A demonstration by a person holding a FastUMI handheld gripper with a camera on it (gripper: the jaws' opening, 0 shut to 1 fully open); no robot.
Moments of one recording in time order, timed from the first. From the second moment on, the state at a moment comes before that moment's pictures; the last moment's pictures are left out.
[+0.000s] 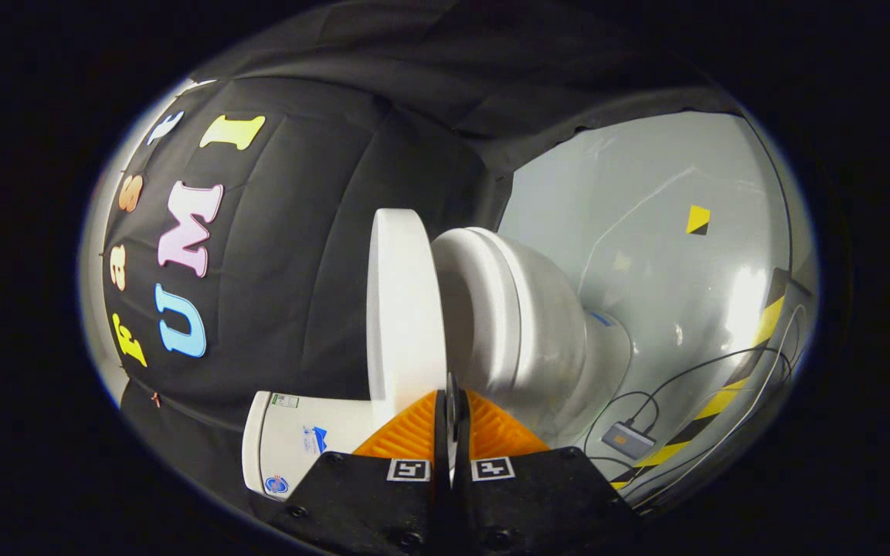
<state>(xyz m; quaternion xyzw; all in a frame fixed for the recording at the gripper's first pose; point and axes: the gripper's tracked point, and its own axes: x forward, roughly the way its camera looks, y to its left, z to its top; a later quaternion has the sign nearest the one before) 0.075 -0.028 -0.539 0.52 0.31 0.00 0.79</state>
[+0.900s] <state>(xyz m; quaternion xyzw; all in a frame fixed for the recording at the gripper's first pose) 0.069 0.032 -0.405 0.31 0.27 0.00 0.91</state>
